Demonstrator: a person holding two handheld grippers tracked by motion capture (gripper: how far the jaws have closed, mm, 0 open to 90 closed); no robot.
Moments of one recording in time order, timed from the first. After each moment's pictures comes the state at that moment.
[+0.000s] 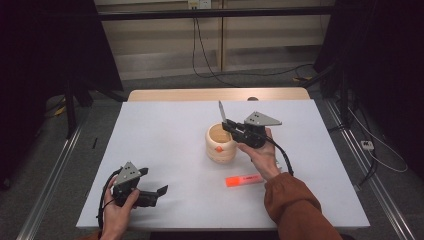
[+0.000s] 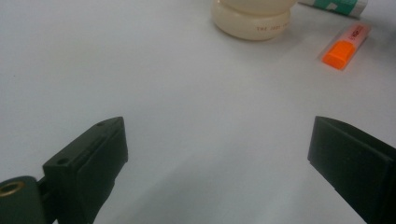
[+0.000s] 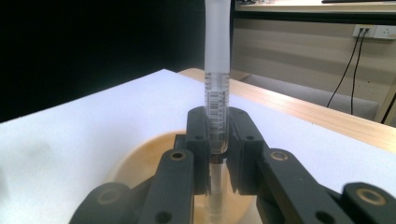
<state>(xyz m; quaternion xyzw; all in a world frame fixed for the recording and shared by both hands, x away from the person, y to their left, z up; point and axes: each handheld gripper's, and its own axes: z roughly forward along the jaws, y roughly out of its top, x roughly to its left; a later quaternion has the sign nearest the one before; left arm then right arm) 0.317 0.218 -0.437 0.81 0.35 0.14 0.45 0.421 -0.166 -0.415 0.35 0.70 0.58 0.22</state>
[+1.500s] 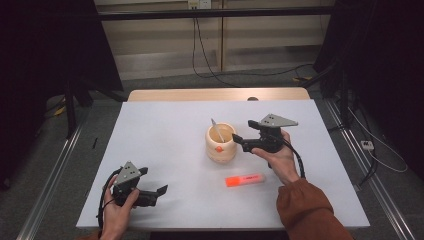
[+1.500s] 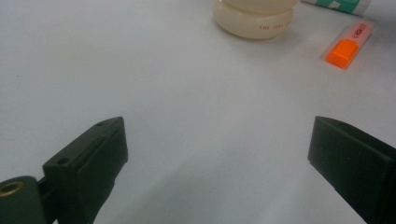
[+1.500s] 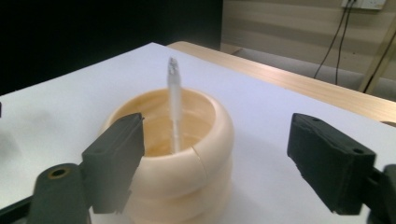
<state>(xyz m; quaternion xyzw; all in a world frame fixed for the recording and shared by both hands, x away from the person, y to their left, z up) 0.318 0.218 -0.438 0.81 0.35 0.14 0.45 0.399 -0.202 -0.403 0.38 0.73 0.53 0.21</state>
